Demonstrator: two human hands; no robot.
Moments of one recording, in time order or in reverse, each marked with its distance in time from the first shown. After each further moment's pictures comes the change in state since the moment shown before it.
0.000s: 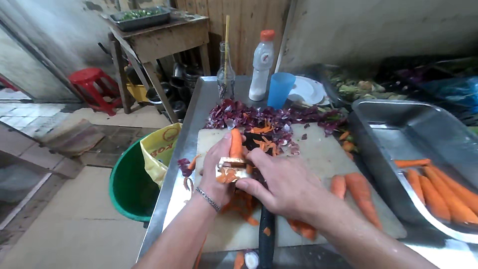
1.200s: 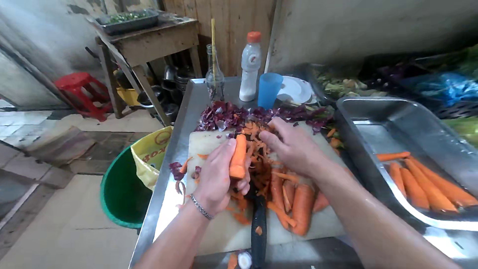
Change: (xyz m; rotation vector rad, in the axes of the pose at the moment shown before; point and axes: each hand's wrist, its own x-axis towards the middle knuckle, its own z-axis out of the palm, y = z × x) left_hand -0.004 0.004 0.011 0.084 -0.204 -0.063; right_hand 0.014 0.069 -0.019 0.194 -0.085 0.409
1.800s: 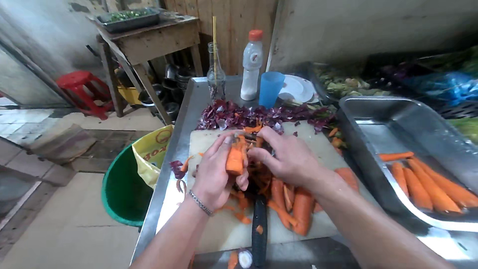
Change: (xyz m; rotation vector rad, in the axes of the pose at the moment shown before) left_hand -0.001 0.002 -0.002 -0.040 0.037 0.038; right_hand -0.014 -0.016 0.012 -0.131 0.051 -0.188
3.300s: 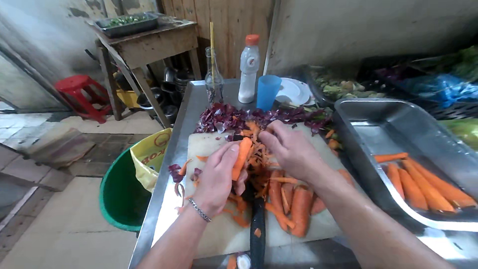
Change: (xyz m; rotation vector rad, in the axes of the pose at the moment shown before) left_hand 0.001 -0.007 -0.001 0.227 -0.012 0.059; right_hand 0.003 0.011 -0.005 0.188 0.031 0.194
